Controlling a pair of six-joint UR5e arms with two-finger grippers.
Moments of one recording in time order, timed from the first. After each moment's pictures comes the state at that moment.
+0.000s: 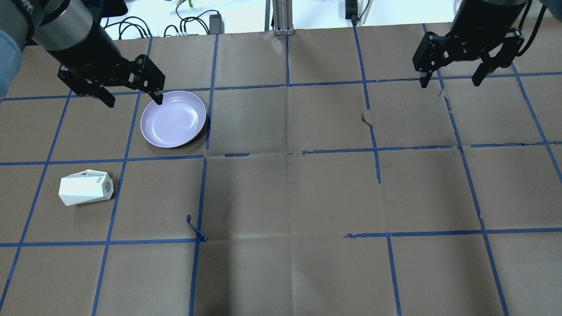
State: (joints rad) left arm -1.50 -1.55 -1.56 -1.55 1.53 0.10; right arm 1.47 -1.48 1.43 -1.44 -1.60 -0.06
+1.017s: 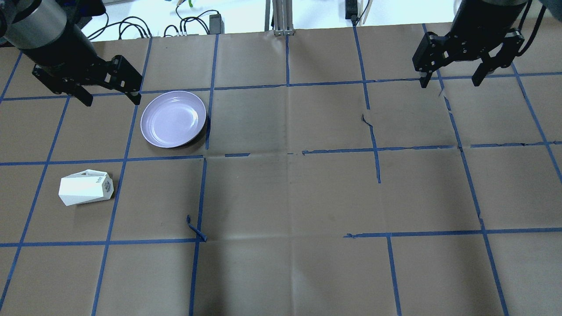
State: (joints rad) left arm -1.40 -1.54 -1.57 -1.58 1.55 0.23; right arm 1.47 -1.48 1.43 -1.44 -1.60 -0.06
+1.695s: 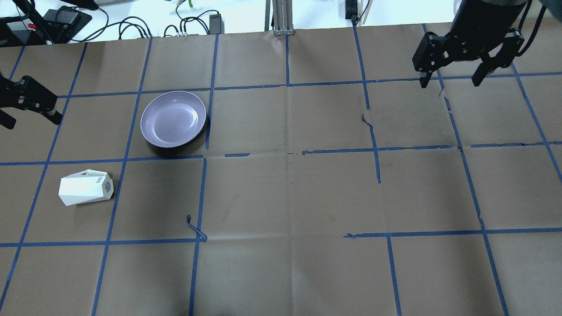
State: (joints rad) left arm -1.05 -1.54 -1.59 -1.63 1.55 0.47; right arm 1.47 -1.48 1.43 -1.44 -1.60 -0.06
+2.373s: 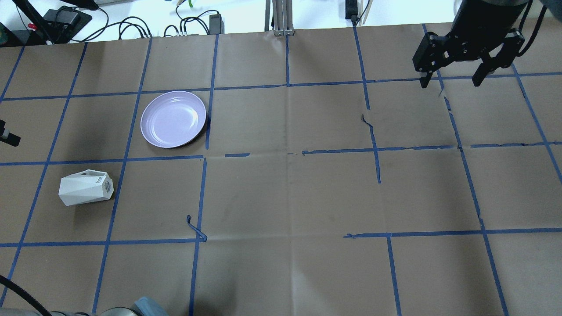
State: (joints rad) left arm -0.74 -1.76 -1.59 -1.61 1.34 0.80; right arm 1.47 -1.48 1.43 -1.44 -1.60 -0.06
